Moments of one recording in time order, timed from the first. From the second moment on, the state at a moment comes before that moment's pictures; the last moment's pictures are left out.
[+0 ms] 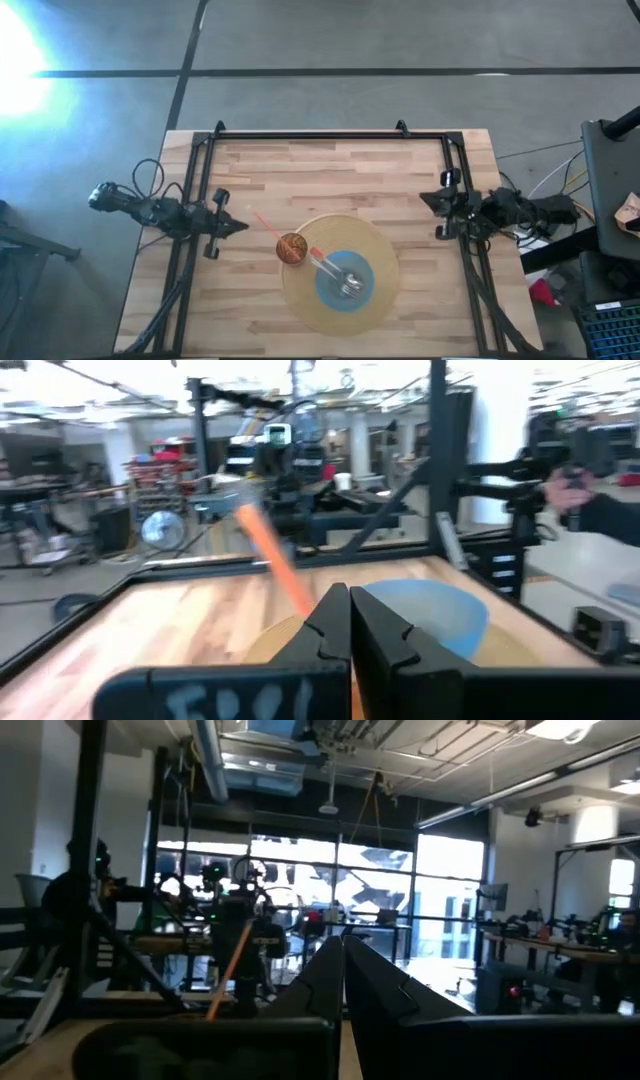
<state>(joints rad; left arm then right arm) -0.34 0.01 0.01 0.10 -0.23 0.08 0.16 0.00 0.03 0.35 0.29 -0.17</state>
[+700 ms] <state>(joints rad) -0.19 0.03 0.01 0.02 -0.10 -0.08 -0.35 0.00 0.04 0.01 -0.23 0.13</state>
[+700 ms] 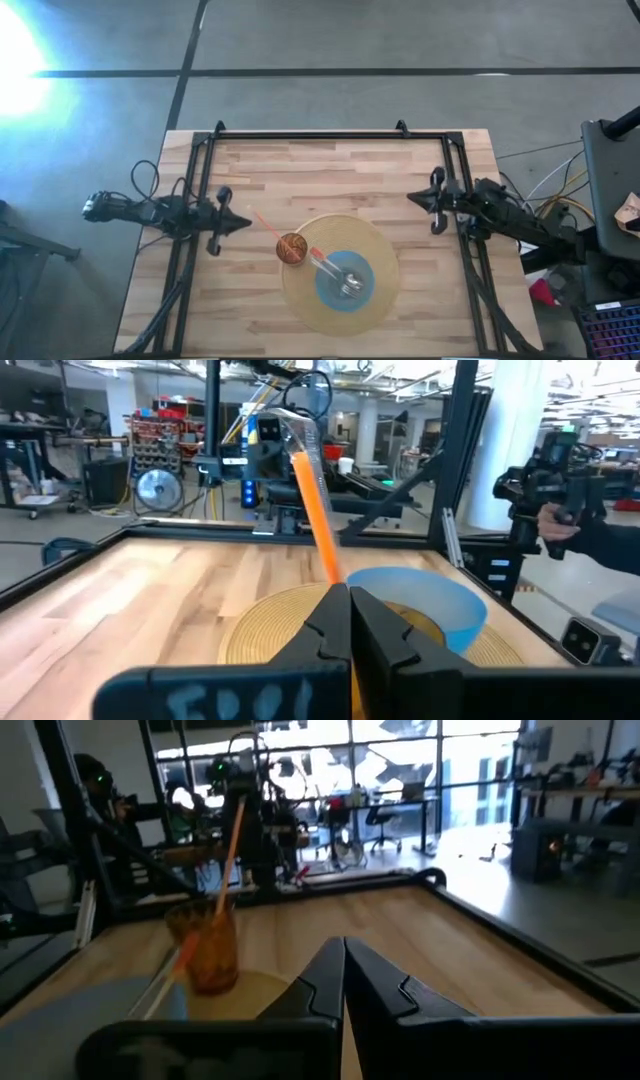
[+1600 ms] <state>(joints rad) -0.18 0.04 0.01 0.04 -0.22 -0.02 -0.35 0.11 0.04 -0.02 -0.26 0.10</state>
